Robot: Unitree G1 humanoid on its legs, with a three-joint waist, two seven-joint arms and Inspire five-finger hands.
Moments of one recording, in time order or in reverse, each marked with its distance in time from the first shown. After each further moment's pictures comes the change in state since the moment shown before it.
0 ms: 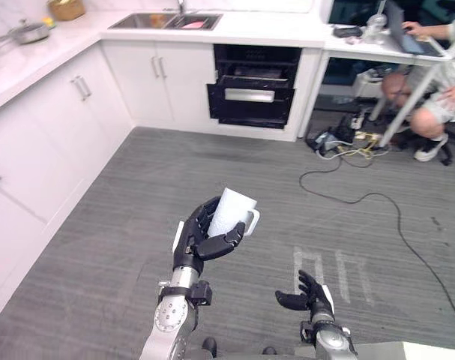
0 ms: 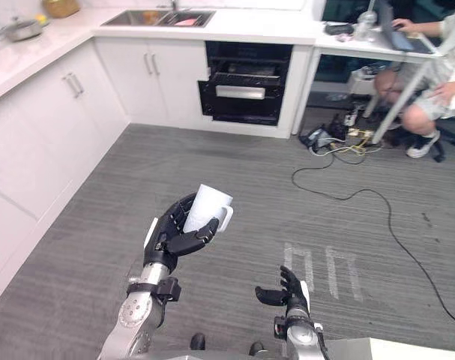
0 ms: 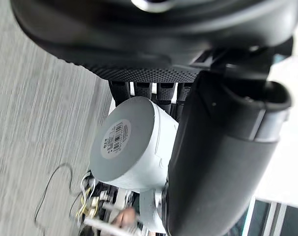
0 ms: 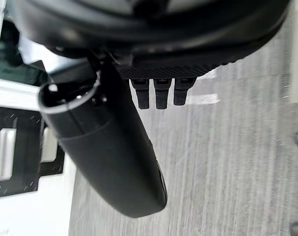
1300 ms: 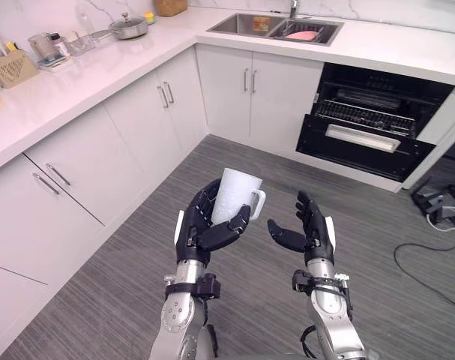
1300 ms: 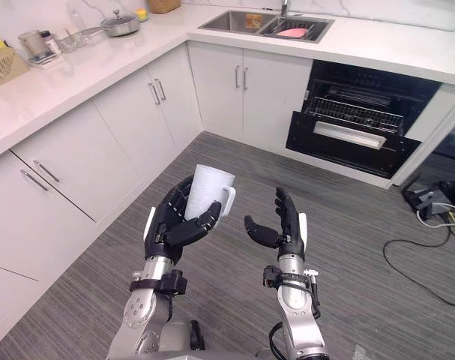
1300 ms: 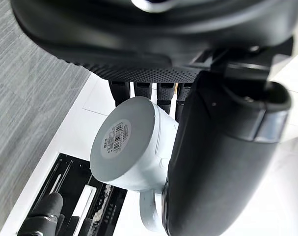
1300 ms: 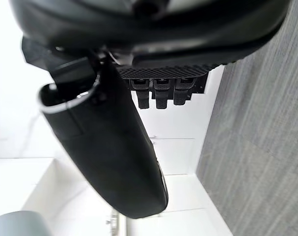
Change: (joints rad) left arm 0.020 -0.071 -0.033 -0.092 0.003 -0.049 0.018; right arm 0.019 0.015 0.101 -0.534 -0.050 -0.052 -0.074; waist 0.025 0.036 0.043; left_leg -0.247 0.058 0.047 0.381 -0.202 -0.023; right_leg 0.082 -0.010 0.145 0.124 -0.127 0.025
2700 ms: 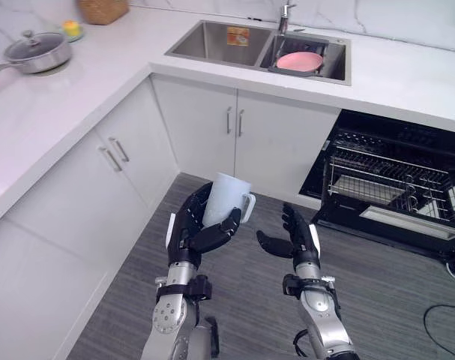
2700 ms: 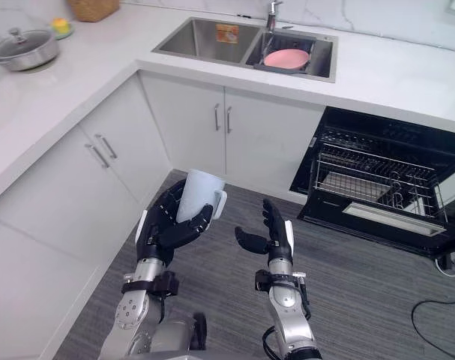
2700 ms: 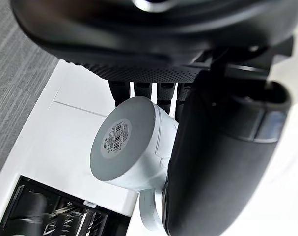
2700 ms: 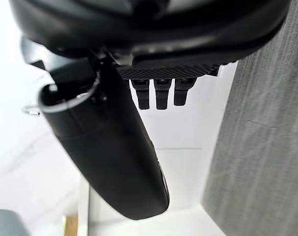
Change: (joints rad) left arm 0.014 0.074 0.027 0.004 0.003 0.022 0.022; right arm -0.042 0.053 0.026 0.117 0.001 0.017 0.025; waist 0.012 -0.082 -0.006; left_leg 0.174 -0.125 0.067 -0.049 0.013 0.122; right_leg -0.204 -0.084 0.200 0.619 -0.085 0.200
